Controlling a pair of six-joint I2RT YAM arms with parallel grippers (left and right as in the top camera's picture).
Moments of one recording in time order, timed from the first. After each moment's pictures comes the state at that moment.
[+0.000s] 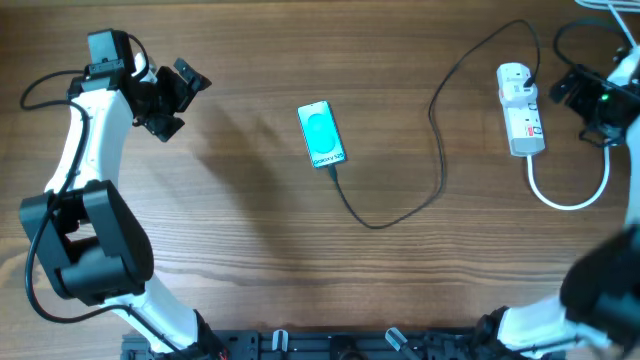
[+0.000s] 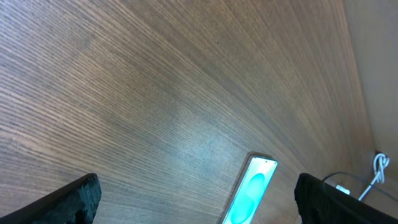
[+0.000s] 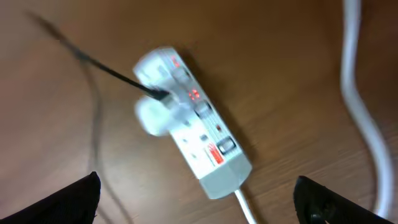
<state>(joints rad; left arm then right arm) 0.20 1.90 1.48 -0.74 0.43 -0.63 -0.46 1.68 1.47 -0.77 -0.19 0.20</state>
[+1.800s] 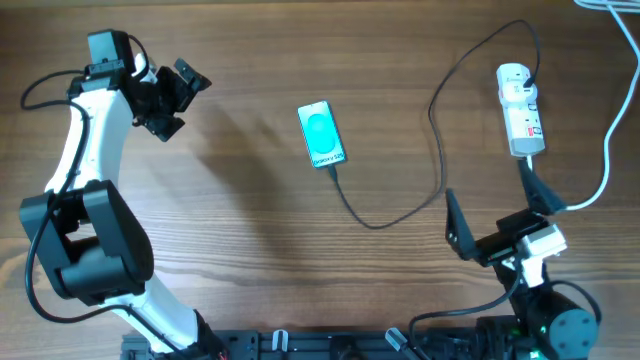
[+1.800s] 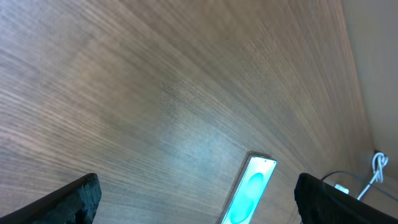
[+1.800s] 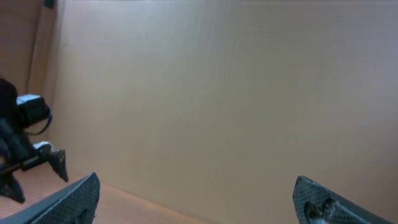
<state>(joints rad) 0.20 1.90 1.48 -0.74 0.44 -0.63 0.05 0.09 0.14 0.40 -0.35 -0.03</state>
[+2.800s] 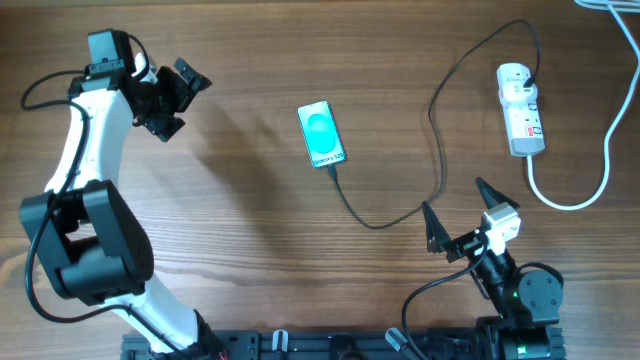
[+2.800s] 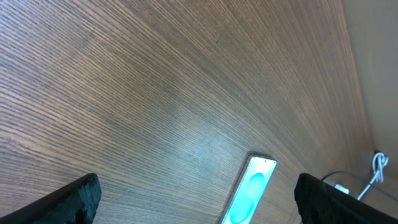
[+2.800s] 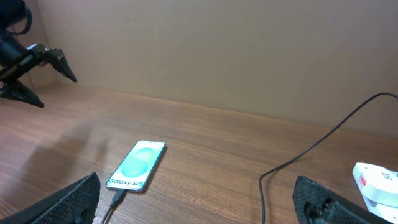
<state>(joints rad) 0.20 1.90 1.48 -0.74 0.44 -0.63 0.06 0.01 0.01 0.03 -0.36 0.00</state>
